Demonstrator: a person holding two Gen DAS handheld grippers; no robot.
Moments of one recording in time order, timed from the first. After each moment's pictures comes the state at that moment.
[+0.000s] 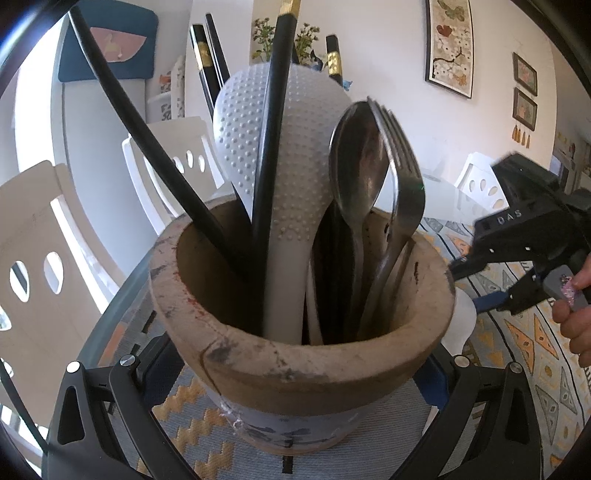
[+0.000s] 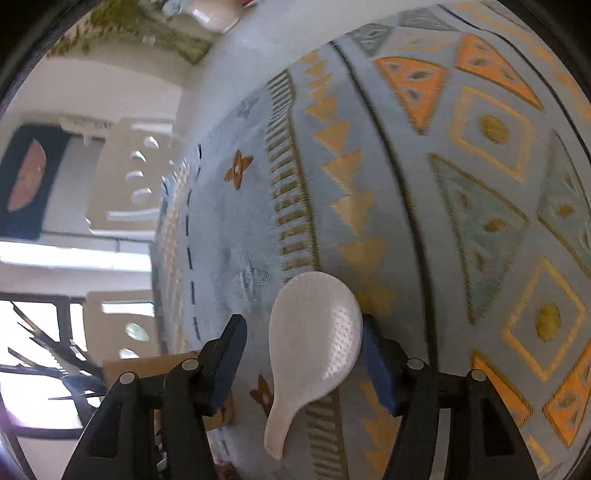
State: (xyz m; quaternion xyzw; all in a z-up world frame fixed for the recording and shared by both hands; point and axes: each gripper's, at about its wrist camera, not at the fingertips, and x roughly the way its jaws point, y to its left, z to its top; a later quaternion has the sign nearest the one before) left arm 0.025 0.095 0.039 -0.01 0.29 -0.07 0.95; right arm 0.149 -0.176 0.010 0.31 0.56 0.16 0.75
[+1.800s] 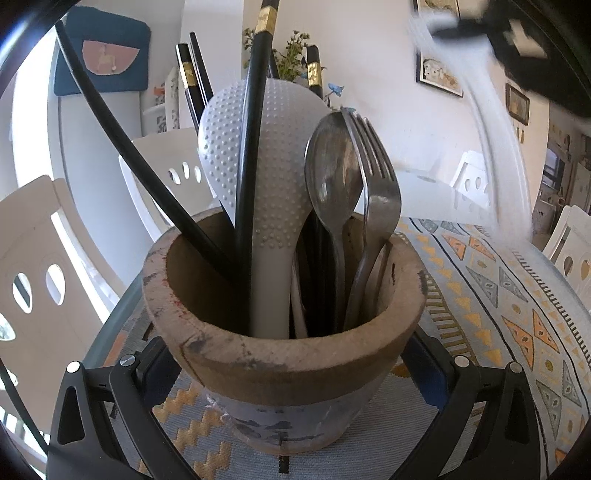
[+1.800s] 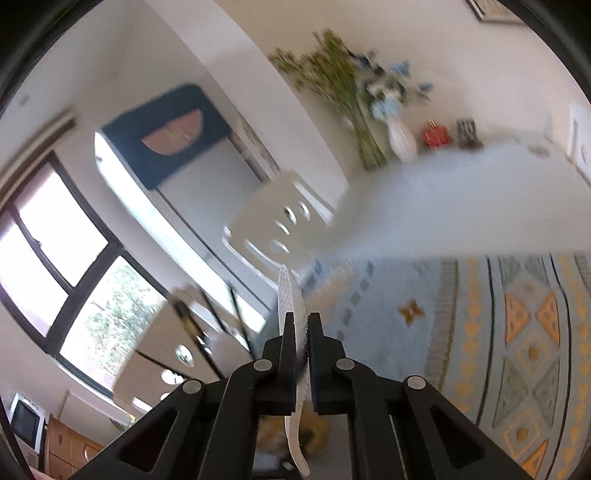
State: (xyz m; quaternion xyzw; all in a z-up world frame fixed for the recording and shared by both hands) left arm 0.017 0.084 0.044 0.00 0.27 -0.07 0.96; right arm 0.082 -0.132 0.199 0.20 0.27 0.32 0.89
